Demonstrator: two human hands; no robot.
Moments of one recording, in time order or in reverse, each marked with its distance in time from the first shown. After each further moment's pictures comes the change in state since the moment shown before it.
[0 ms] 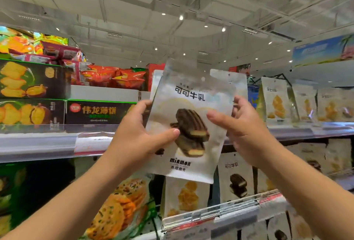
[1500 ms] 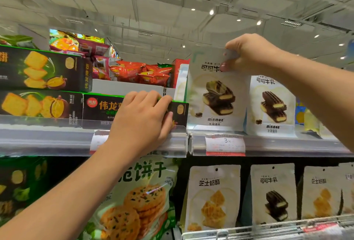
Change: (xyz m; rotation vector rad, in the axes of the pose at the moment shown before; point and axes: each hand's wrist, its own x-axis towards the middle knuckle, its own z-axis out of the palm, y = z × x) left_hand 0.045 -0.034 -0.032 1.519 0.064 0.277; right_hand 0.182 -0.048 0.009 -1.340 -0.134 -0.501
